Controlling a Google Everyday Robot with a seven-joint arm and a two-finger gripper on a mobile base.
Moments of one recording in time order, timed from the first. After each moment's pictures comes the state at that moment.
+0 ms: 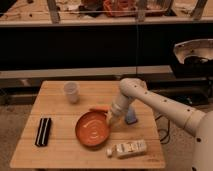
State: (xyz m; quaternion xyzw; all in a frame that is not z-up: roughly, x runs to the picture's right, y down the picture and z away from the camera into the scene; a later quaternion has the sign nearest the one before) arm 0.042 0.213 0.796 -0.17 -0.48 -0.60 0.62
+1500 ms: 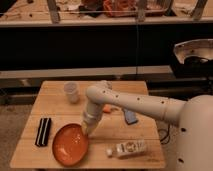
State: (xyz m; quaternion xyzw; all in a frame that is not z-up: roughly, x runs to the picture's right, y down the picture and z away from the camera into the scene) arm -0.089 0.216 0.766 -0.12 -0.49 -0.71 0.49
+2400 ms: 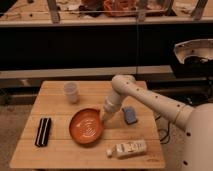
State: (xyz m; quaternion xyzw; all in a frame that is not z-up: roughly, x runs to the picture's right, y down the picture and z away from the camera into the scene) arm 0.008 0.192 0.803 -0.14 -0.48 -0.63 0.60
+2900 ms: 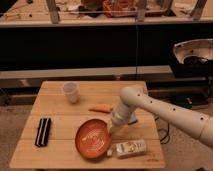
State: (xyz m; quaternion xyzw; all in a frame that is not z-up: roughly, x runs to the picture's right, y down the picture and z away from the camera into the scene) arm 0.032 0.242 0.752 -0.16 -0.47 -0.62 0.60
